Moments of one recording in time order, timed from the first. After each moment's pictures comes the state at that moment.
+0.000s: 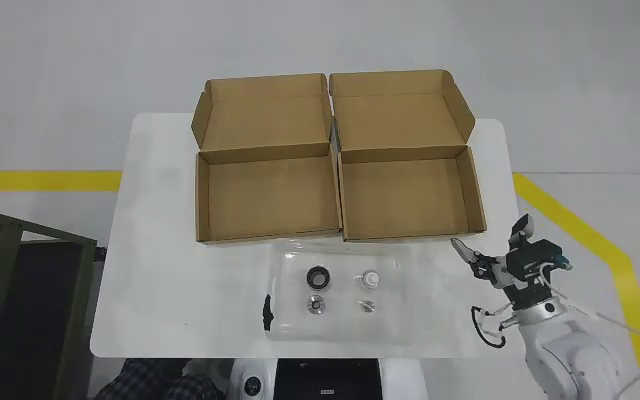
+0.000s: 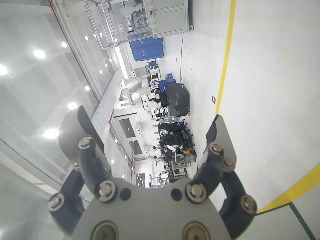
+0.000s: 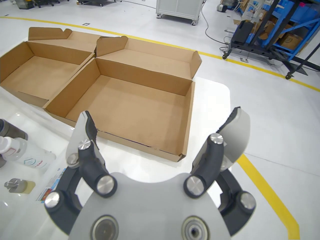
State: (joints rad) left arm -0.01 -0.37 -0.75 -1.25 2.03 -0.40 0.22; right arm -1.91 -1.19 1.76 -2.10 -1.28 -0.36 -0.02
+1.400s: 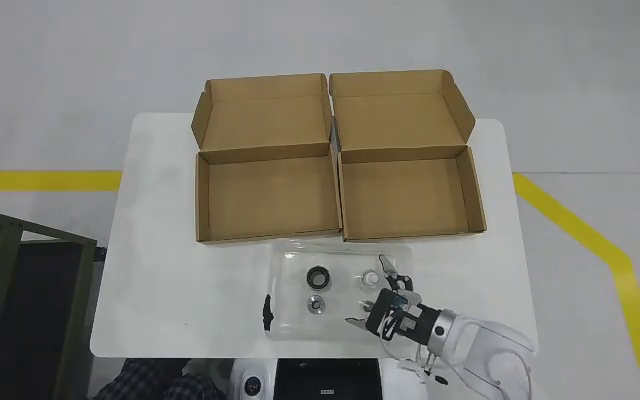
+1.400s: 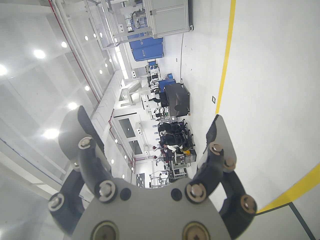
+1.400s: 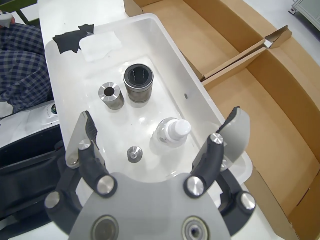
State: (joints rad) left arm -0.01 -0.37 -0.75 -1.25 2.03 -0.40 0.22; right arm -1.81 -1.16 1.36 -2.19 -1.58 -0.69 0.27
